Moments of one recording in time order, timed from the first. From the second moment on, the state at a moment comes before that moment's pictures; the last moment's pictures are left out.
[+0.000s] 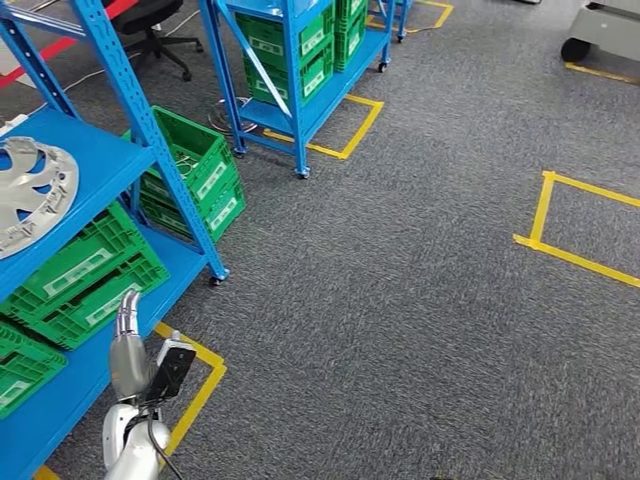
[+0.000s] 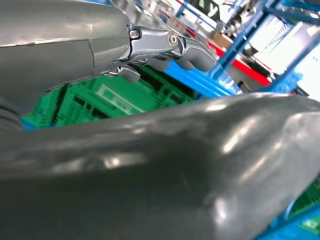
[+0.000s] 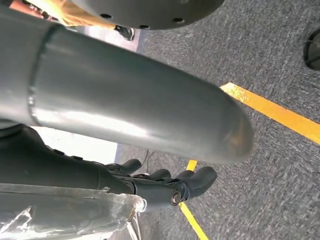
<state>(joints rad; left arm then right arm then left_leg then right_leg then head) -0.05 -0.21 0.19 -0.92 -0.69 0.71 -0.70 -0.09 0.09 -0.57 -0.29 0.70 -0.17 0.35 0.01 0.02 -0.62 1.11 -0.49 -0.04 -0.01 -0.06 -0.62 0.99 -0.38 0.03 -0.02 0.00</state>
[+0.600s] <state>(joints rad) -0.06 -0.22 0.18 -0.93 -0.70 0.70 -0.70 -0.10 0.09 -0.57 -0.29 0.70 -0.17 0.34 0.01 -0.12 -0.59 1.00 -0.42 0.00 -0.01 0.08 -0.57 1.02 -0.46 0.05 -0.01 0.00</state>
